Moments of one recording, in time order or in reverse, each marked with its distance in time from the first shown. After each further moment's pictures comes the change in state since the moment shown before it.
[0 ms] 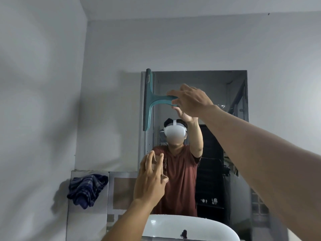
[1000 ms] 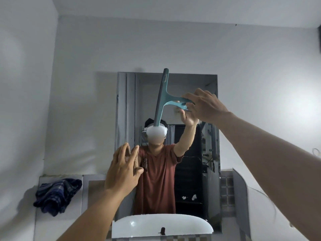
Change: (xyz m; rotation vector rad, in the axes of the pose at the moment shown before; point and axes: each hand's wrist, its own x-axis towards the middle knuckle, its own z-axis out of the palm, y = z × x) left_hand 0.026 -0.006 -0.023 0.017 0.056 0.016; right_hand -0.079 0.076 -0.036 -0.080 -0.023 0.182
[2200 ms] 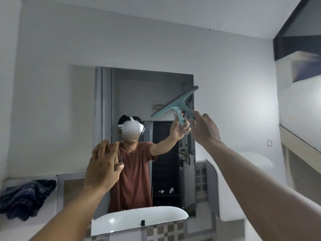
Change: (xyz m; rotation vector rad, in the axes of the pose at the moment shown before) left_hand 0.001 0.000 -0.002 -0.015 -0.035 0.029; right_hand -0.096 -0.001 0.011 0.166 0.044 0.582
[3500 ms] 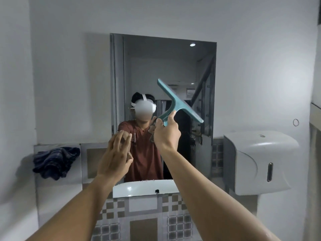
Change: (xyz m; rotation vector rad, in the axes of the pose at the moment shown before) left_hand -0.057 -0.022 0.014 0.032 -0.134 0.093; right_hand -0.110 -0.133 0.116 0.830 -0.083 0.442
